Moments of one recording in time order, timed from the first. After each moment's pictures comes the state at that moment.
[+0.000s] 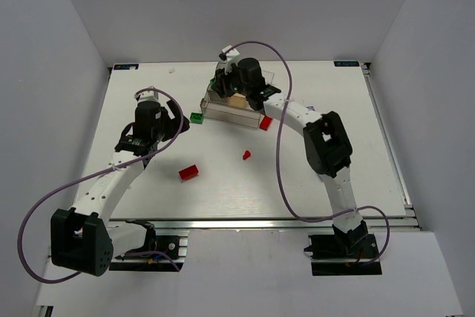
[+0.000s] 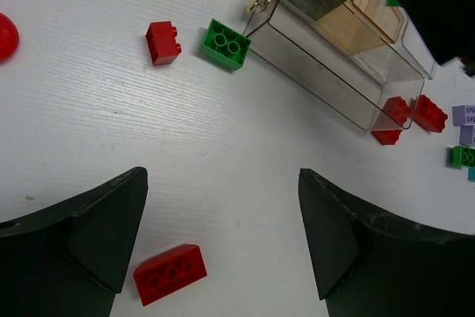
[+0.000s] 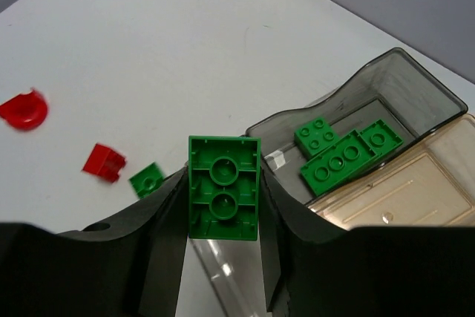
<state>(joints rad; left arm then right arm) -0.23 1.16 0.84 -0.24 -0.09 -0.55 0.64 2.19 1.80 0.12 -0.24 0.04</state>
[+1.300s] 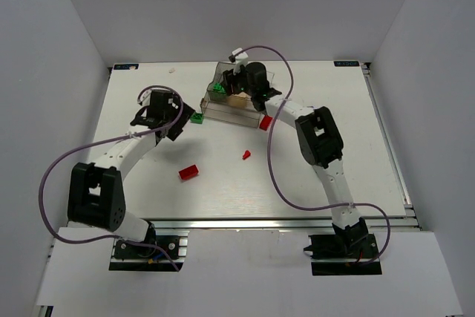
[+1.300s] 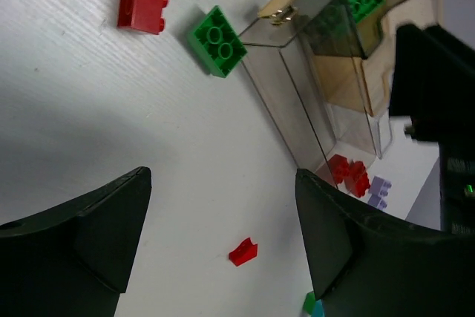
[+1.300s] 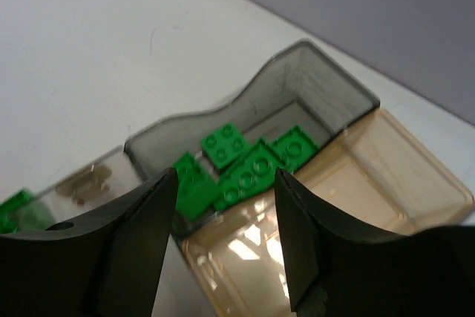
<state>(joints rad) -0.23 1.44 0.98 -0.25 -0.08 -1.02 0.56 2.45 1.96 0.31 -0.15 -0.03</state>
